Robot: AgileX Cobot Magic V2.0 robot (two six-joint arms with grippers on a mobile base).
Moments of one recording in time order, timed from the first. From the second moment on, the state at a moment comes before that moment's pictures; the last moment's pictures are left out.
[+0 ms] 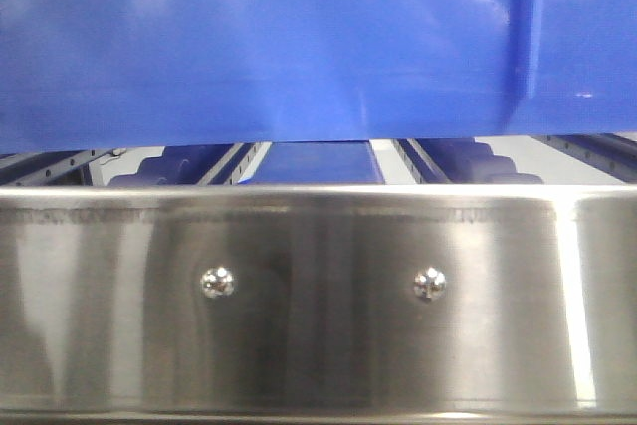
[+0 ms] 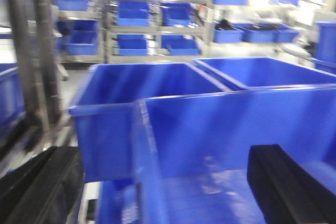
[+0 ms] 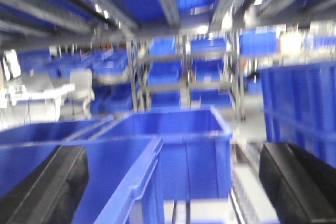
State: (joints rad) left arm -0.15 0.52 -0.99 0.05 0.62 -0.05; right arm 0.04 0.34 -0.83 0.16 0.47 -0.02
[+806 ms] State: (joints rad) left arm -0.24 1.10 -1.57 0.12 1.19 -0.12; right arm 0.26 1.03 -1.58 0.15 1.21 -0.02
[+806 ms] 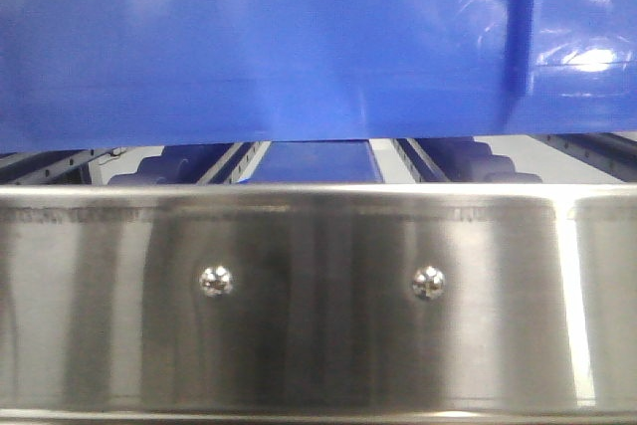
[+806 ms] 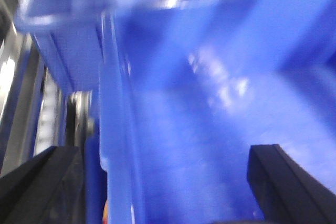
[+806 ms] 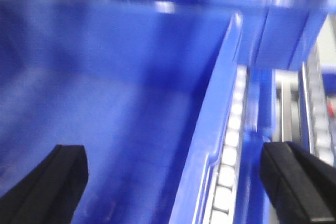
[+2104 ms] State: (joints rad) left arm -0.12 1.31 -1.58 0.08 1.17 -0.13; right arm 0.35 1.33 -1.69 -0.11 1.23 0.17
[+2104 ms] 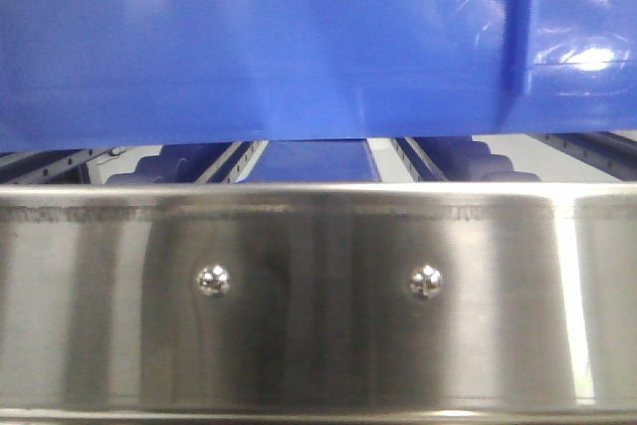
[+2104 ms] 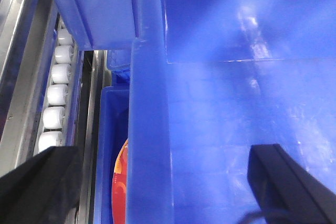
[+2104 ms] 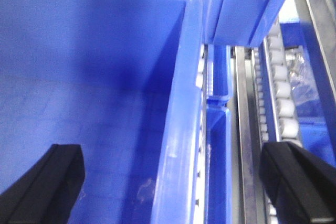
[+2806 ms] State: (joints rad) left arm -0.12 1.31 -1.58 0.08 1.14 -0.11; right arm 0.35 1.43 -1.63 -0.11 1.23 0.18
